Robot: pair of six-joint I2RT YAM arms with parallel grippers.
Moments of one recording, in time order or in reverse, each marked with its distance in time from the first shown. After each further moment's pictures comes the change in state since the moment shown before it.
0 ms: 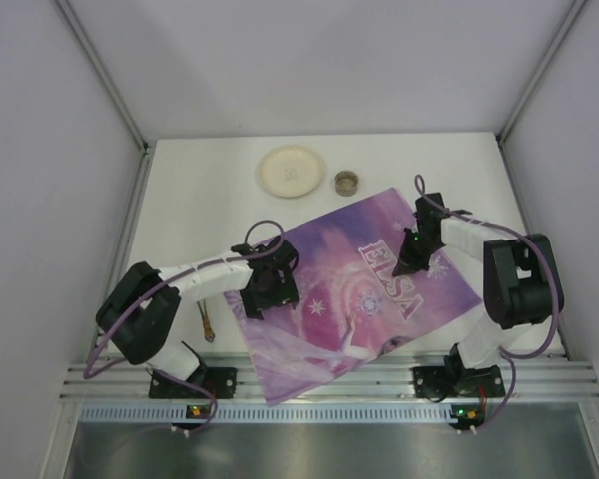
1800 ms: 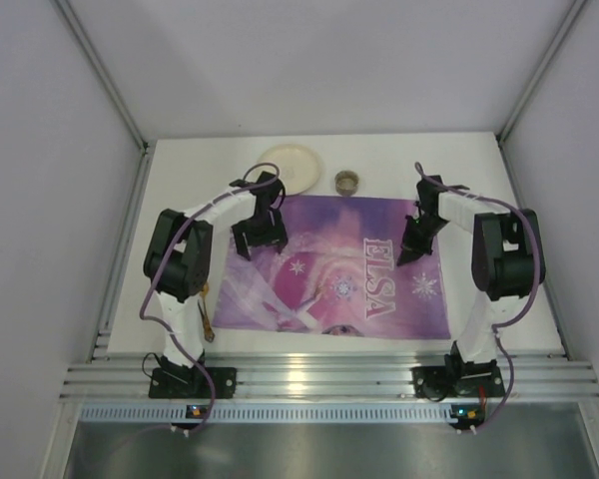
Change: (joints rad) left arm 0.377 0.469 0.603 -0.164 -0.023 0.388; right arm -0.043 0.169 0.224 -0.175 0.006 -0.067
